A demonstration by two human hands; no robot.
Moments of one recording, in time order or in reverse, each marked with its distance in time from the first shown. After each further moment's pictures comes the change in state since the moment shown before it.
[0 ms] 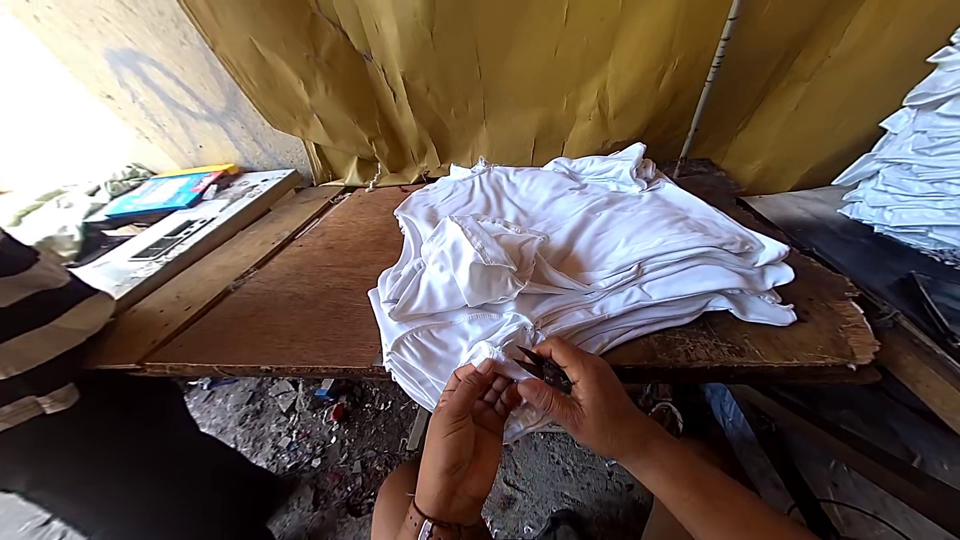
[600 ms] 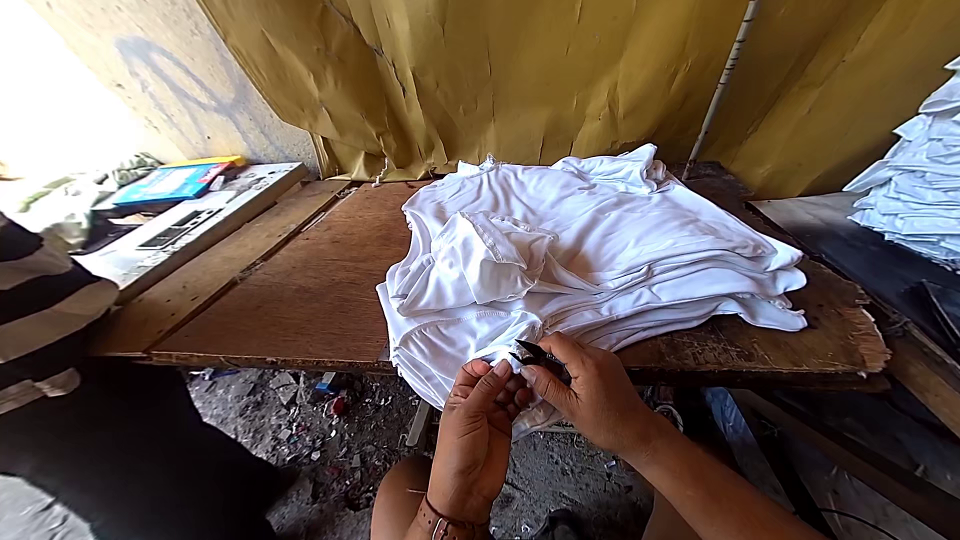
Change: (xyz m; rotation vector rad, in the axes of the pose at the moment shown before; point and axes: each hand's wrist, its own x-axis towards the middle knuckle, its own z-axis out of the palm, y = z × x) left_hand 0.000 -0.004 -0.001 0.006 -0.035 0.012; right_hand 0.009 -0.006 0.001 -0.253 0.051 -0.093
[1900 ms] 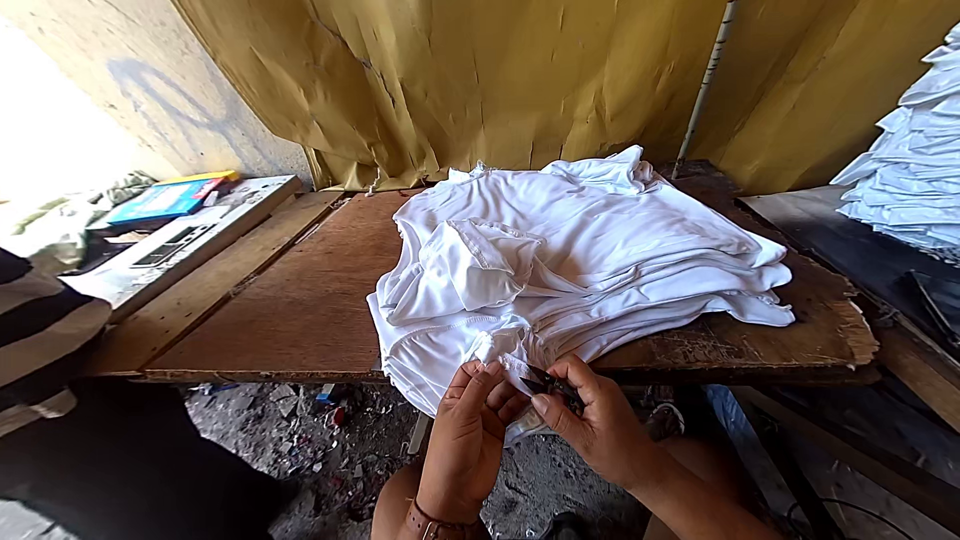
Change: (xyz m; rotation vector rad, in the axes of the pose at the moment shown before) left_hand 0.001 0.004 0.005 0.089 -0.025 -0.031; right_hand -0.033 0.004 -0.001 0.370 -0.021 0.197
